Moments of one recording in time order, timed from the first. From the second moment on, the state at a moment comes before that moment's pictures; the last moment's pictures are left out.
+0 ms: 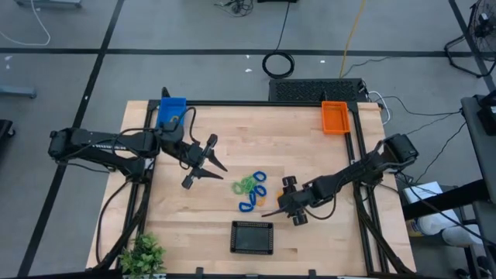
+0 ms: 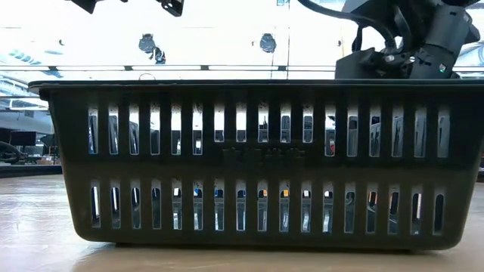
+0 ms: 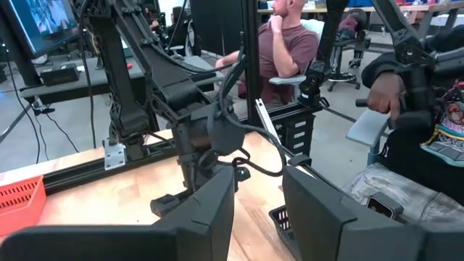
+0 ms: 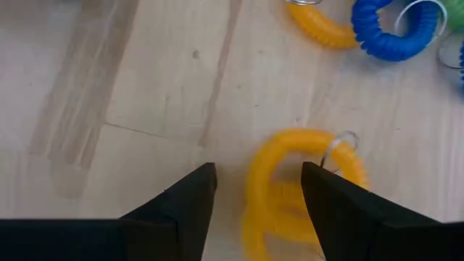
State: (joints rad) left arm 0.06 1.07 0.77 0.16 0.52 0.17; right arm 0.39 1.68 0.79 -0.26 0.13 0.11
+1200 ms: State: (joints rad) left arm 0.06 1.07 0.77 0.16 0.52 0.17; right arm 0.39 1.65 0.79 -0.29 0.13 0.09
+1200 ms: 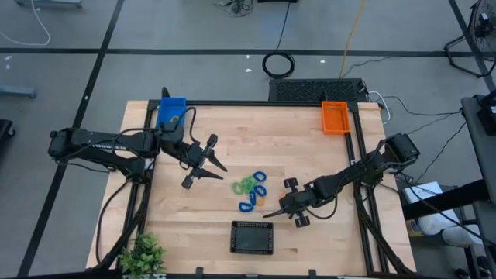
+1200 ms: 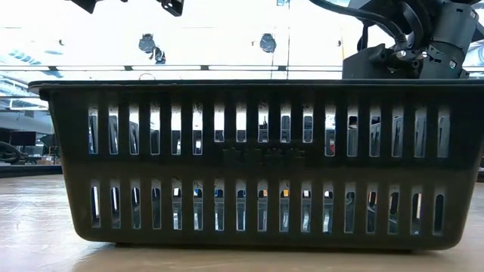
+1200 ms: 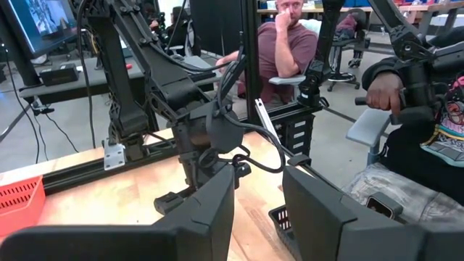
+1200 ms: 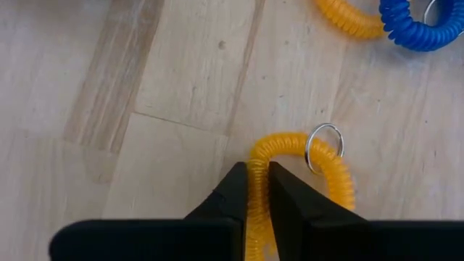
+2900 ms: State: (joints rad) left arm 0.06 1.07 0.77 0.16 0.52 0.17; right arm 0.37 1.65 0.78 -0.25 0.14 0.14
